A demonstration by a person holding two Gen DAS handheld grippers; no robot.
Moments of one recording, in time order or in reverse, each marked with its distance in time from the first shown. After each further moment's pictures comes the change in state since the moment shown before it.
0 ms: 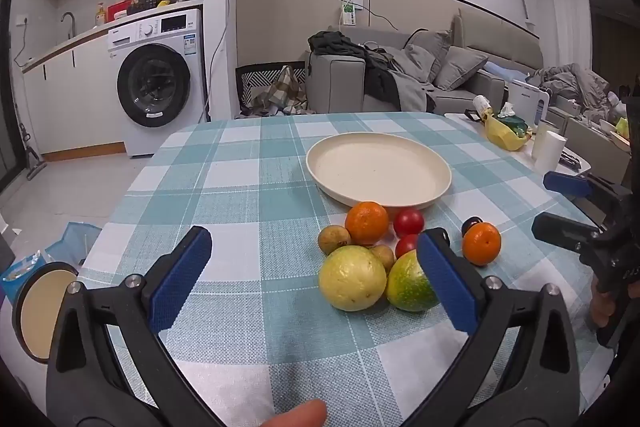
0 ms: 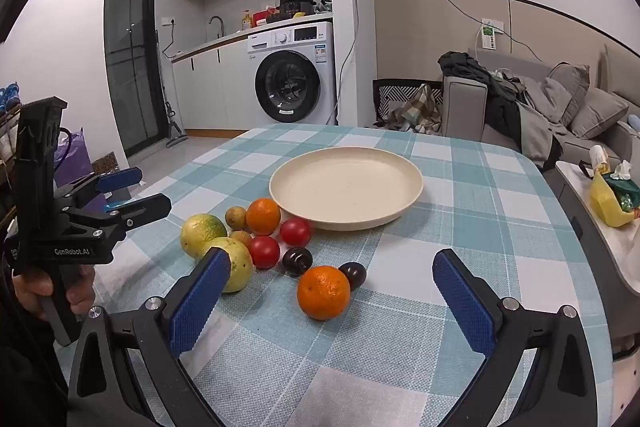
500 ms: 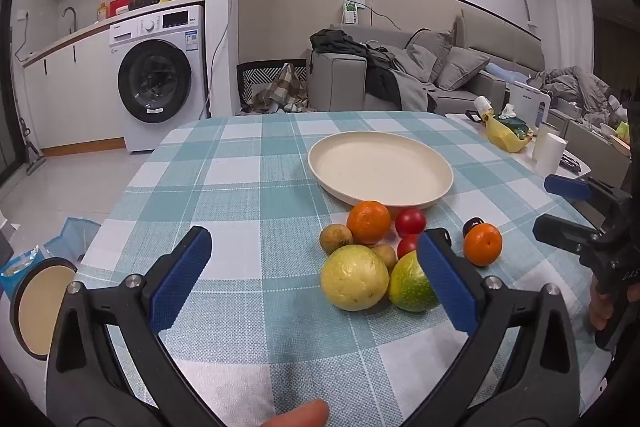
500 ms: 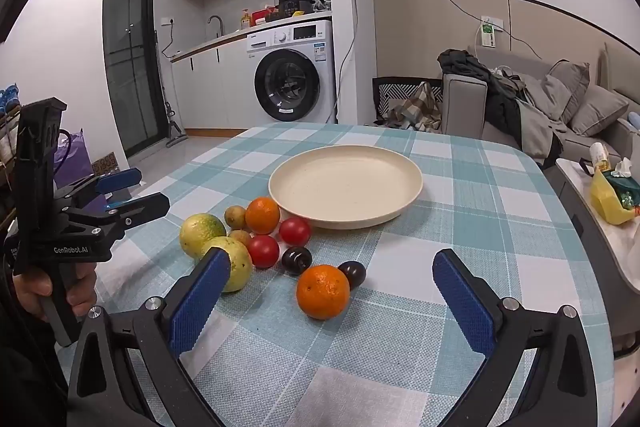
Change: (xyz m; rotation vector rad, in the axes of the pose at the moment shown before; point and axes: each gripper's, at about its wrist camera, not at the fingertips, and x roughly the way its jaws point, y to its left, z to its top) left arm 0.000 0.000 0.000 0.005 0.014 0.002; right arm 0.001 -0.001 0.000 0.010 0.005 0.001
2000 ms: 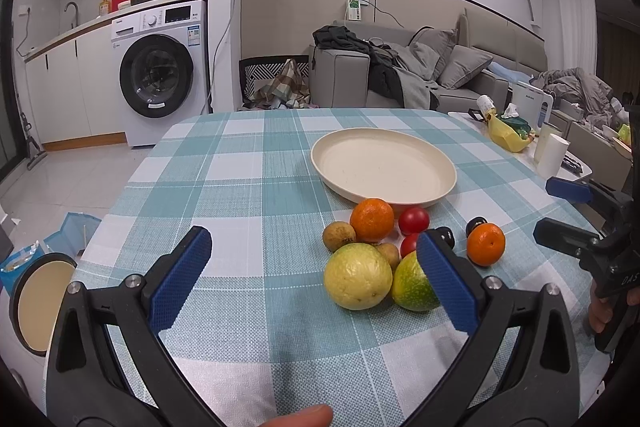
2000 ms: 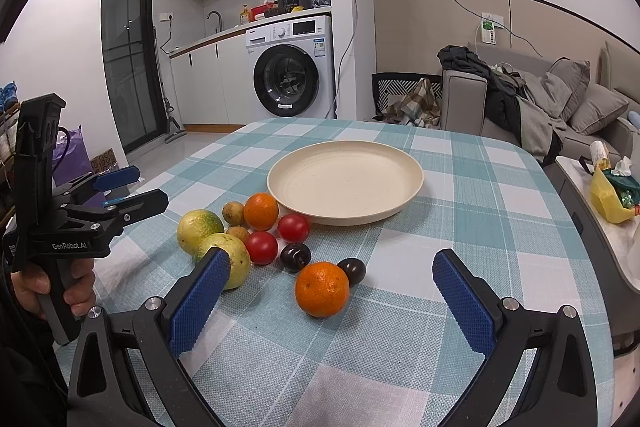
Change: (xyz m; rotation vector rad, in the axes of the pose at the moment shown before) left arm 0.002 0.006 0.002 -0.012 0.007 -0.001; right arm 0.003 0.000 -0.003 0.002 0.013 -0.001
